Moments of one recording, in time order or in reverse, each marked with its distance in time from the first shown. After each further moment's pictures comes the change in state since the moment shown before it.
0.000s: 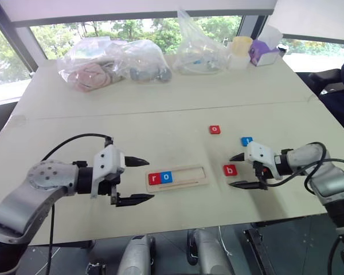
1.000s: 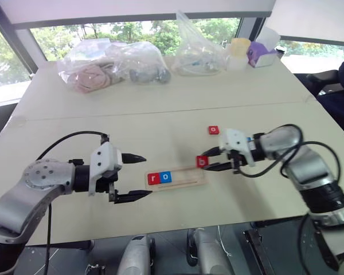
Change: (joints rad) left arm 0.012 0.011 0.016 0.001 -0.003 -0.004 0.010; right arm -0.177 0.206 0.113 -0.233 0.033 0.188 0.037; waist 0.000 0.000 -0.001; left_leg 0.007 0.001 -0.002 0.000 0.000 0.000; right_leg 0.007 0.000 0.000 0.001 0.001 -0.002
